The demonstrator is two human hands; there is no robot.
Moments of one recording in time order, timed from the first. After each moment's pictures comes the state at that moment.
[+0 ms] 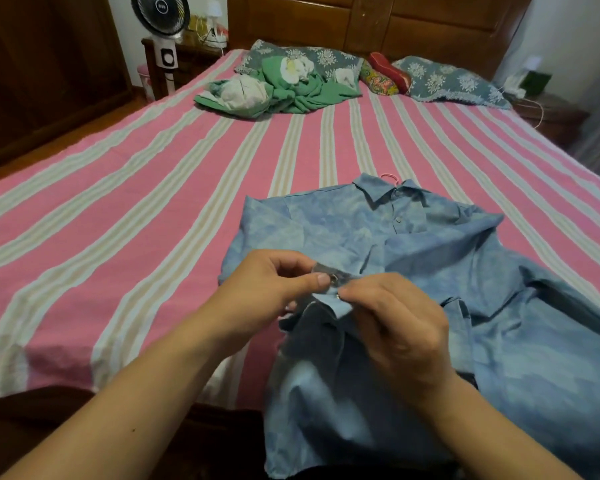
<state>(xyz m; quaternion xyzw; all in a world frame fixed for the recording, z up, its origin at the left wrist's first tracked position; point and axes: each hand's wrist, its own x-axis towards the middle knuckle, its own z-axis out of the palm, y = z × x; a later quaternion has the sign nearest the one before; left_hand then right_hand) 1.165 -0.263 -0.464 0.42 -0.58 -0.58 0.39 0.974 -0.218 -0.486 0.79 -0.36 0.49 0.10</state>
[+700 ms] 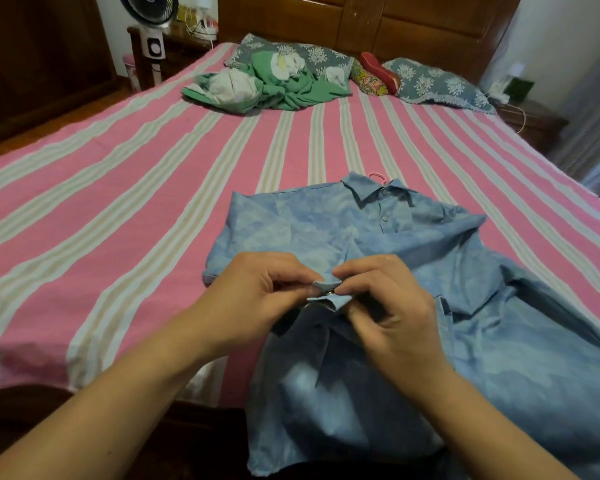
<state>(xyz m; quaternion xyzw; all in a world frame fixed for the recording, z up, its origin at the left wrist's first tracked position) 1.171 -0.257 -0.465 0.34 -0.76 -0.39 0.39 0.965 -0.219 -0.477 0.77 -0.42 0.48 -0.02</state>
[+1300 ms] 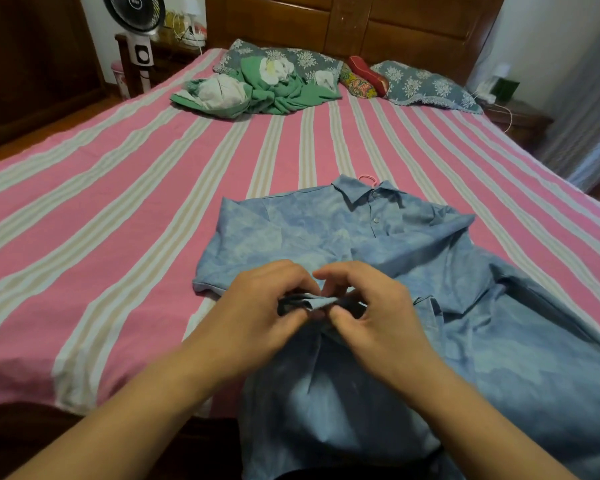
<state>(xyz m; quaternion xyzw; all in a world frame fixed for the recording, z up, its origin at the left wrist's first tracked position) 1.157 -0.253 -0.478 0.33 -0.83 -0.20 0.41 0.968 -0.221 -0.469 0.76 -0.49 0.41 -0.11</state>
